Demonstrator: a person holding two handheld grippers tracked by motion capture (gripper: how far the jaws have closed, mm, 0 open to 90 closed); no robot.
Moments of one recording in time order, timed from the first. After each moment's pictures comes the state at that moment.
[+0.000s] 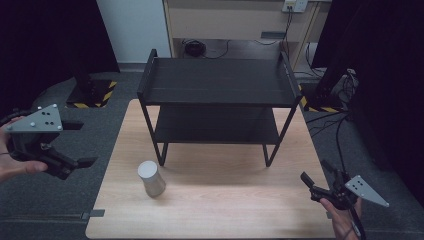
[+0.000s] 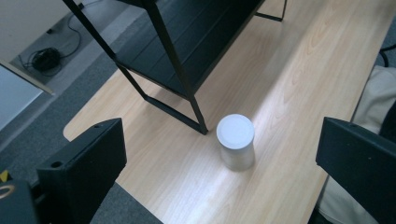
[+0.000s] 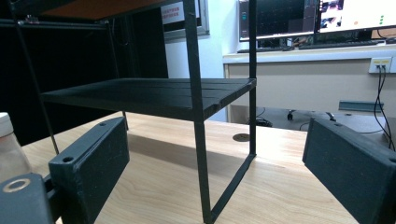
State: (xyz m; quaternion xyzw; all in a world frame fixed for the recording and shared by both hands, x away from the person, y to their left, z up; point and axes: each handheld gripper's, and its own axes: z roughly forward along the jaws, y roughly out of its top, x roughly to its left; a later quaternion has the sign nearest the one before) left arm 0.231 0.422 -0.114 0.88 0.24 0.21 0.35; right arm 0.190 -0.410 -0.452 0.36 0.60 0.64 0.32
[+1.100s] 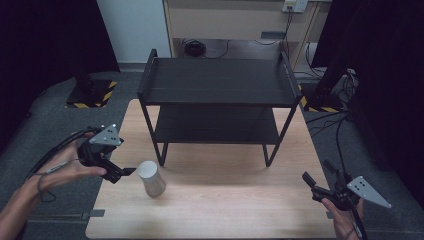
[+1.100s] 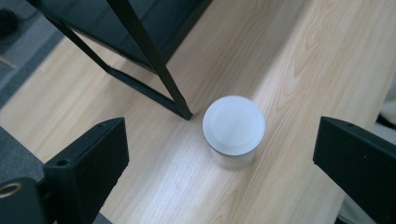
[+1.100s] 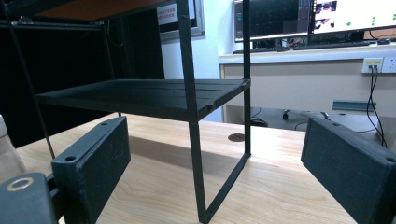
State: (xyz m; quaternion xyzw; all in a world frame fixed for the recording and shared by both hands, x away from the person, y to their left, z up) left arm 0.300 0.358 -0.208 0.91 0.24 0.15 0.29; right arm 0.186 -0.411 -0.452 0.37 0.59 0.64 0.33
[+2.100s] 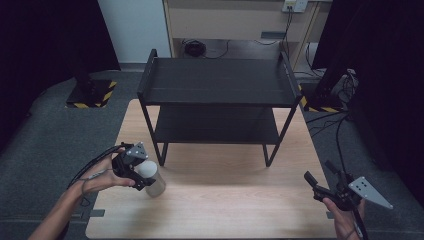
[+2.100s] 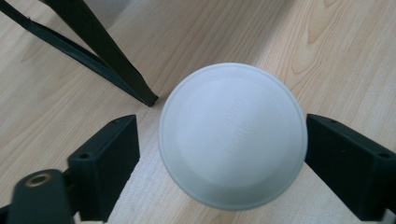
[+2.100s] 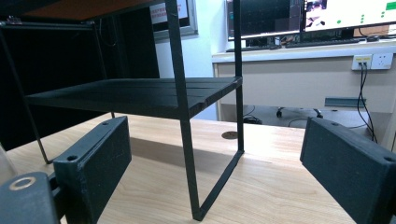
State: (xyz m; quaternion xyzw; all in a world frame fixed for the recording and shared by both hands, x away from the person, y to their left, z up) left arm 0.339 0.329 -0.290 0.93 0.26 0.09 0.26; right arm 0.183 -0.410 -0.452 0.38 0.59 0.63 0.33
